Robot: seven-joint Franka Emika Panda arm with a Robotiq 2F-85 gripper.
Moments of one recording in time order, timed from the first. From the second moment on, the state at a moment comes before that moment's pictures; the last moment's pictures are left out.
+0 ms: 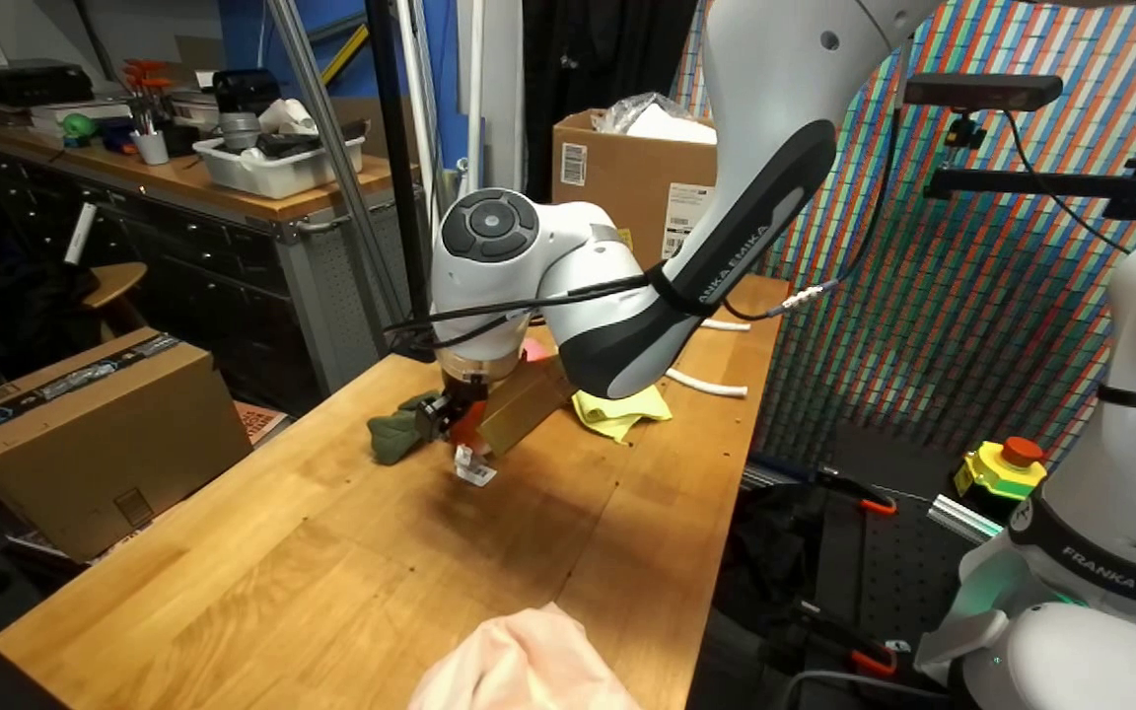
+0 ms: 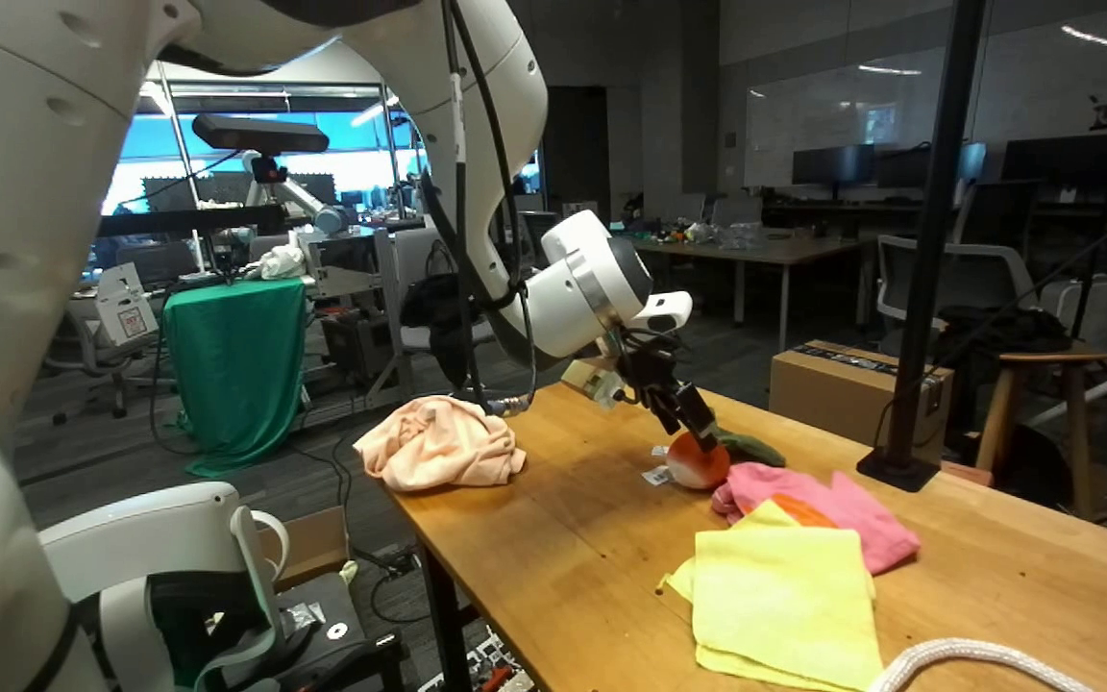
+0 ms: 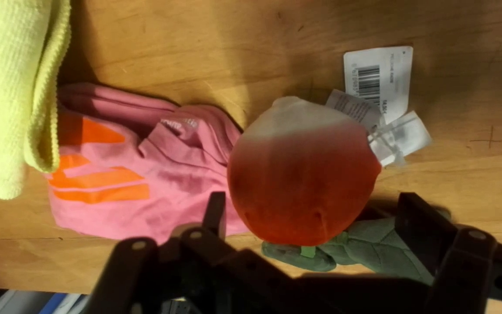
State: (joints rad) arm 0.31 0.48 -0.04 -2.00 -0.87 2.65 1.20
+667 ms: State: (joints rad) arm 0.30 0.53 -0.06 -1.97 -0.87 2.65 1.20
